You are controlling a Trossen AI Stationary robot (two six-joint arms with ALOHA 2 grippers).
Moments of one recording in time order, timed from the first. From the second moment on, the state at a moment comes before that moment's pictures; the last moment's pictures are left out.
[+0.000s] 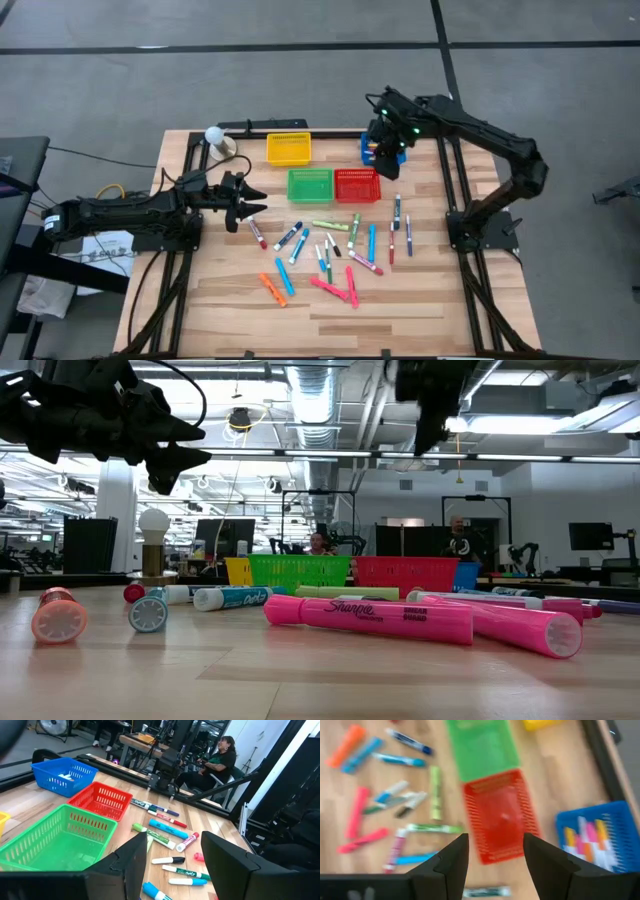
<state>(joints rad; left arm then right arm) 0.29 0.66 0.15 0.43 0.31 -0.29 -0.49 1.52 1.59 -1.21 -0.26 -0.23</state>
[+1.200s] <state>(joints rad) 0.27 0.66 0.14 0.44 0.36 -0.30 0.20 1.74 1.59 -0.89 -0.10 0.53</state>
